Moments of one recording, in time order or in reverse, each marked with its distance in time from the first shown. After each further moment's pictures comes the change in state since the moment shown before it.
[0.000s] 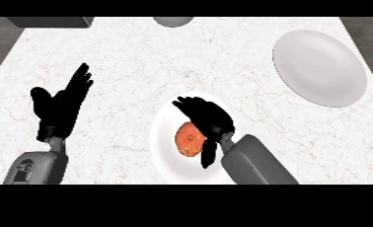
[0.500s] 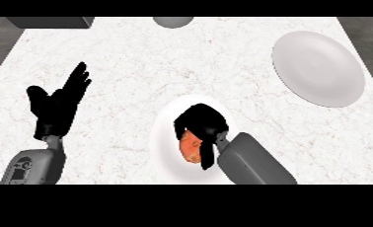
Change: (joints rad) left arm -0.013 0.001 0.030 0.023 -0.002 -0.032 -0.011; right arm -0.050 -0.007 0.065 0.049 -0.008 0.021 -0.093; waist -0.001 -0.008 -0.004
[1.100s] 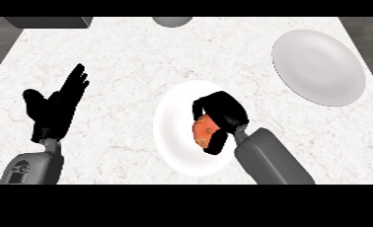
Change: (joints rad) left arm 0.020 -0.008 0.017 -0.017 -0.007 -0.016 -0.006; right arm 0.038 -0.064 -0.114 -0.051 0.026 -0.134 0.011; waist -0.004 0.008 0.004
